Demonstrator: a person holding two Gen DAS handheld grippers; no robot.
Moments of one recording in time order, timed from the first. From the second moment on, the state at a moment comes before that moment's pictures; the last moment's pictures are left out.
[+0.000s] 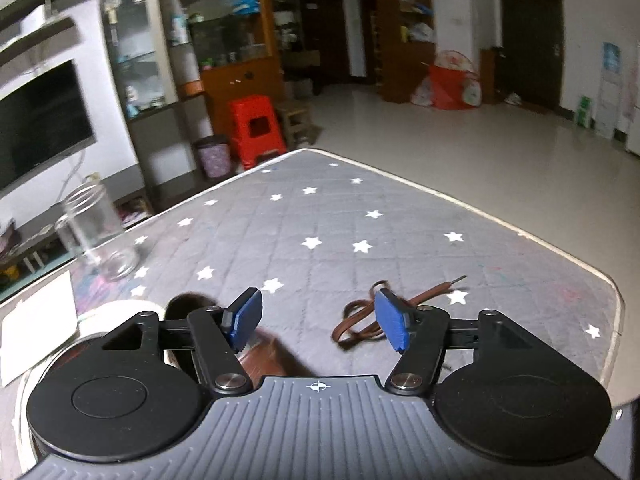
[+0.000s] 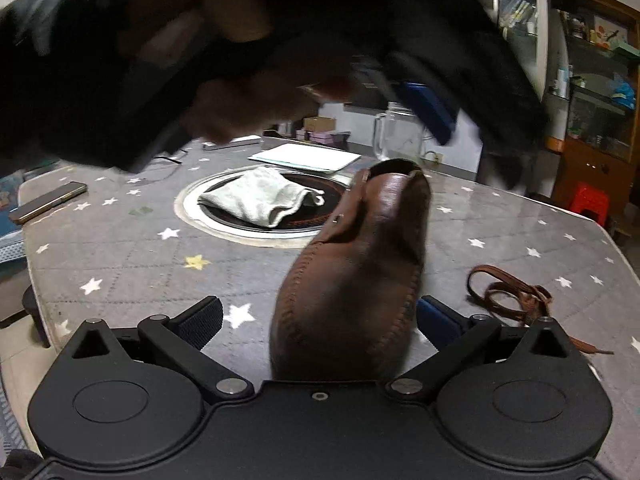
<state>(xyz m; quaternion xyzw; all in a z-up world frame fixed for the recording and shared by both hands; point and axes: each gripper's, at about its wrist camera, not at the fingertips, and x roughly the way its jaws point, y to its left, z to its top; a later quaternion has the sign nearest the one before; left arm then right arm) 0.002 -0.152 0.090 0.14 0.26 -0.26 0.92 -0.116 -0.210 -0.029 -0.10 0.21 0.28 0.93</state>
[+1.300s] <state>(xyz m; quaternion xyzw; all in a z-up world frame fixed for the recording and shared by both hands) -0.053 -0.019 0.052 0.03 0.26 -0.05 0.96 -0.086 -0.314 -0.021 -0.04 0.23 0.12 0.96</state>
